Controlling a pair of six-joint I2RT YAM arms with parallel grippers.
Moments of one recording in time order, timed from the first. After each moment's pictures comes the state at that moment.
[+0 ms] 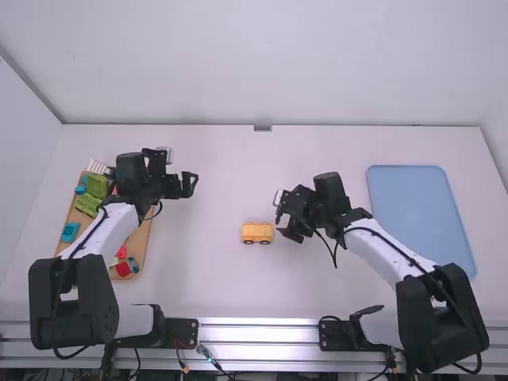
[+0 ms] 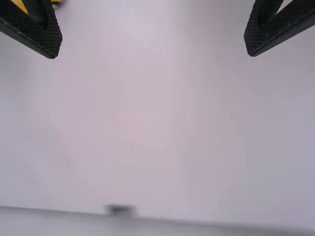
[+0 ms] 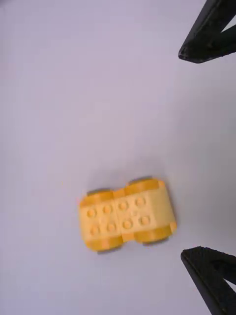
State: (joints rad) left arm 0.15 1.43 0.80 -0.13 0.39 -0.05; right arm 0.35 1.41 0.71 -0.19 -0.48 -0.86
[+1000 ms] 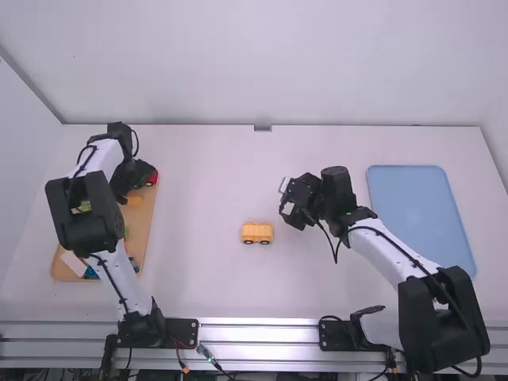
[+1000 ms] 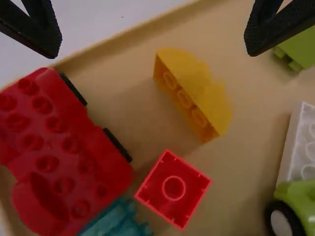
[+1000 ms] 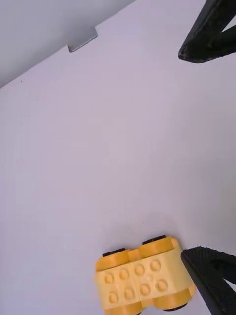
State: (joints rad) left arm 0.30 2.07 1.57 -0.96 -0.15 -0.78; right arm 0.31 1.41 0.71 -0.06 -0.44 -0.82
